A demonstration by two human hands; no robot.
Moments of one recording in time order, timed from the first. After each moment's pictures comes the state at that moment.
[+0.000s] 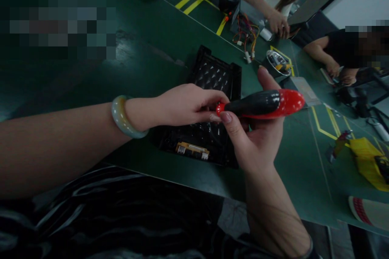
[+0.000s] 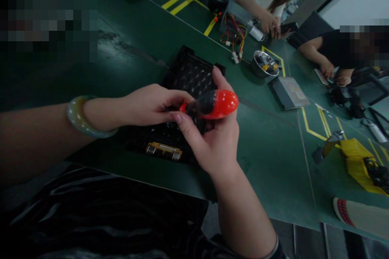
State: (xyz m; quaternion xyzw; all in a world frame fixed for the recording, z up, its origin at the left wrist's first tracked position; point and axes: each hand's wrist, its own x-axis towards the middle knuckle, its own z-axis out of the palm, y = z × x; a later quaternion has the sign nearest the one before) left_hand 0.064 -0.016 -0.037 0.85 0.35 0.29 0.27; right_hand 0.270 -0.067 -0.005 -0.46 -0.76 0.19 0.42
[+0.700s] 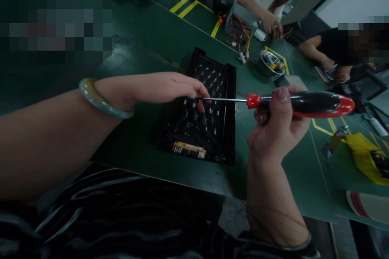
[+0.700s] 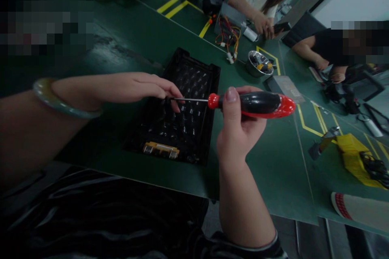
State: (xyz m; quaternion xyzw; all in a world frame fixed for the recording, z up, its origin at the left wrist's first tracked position) left_hand 0.027 0.013 -0.026 0.82 0.31 0.22 0.42; right_hand 0.278 -0.040 -0.008 -0.45 -0.58 0.17 0.66
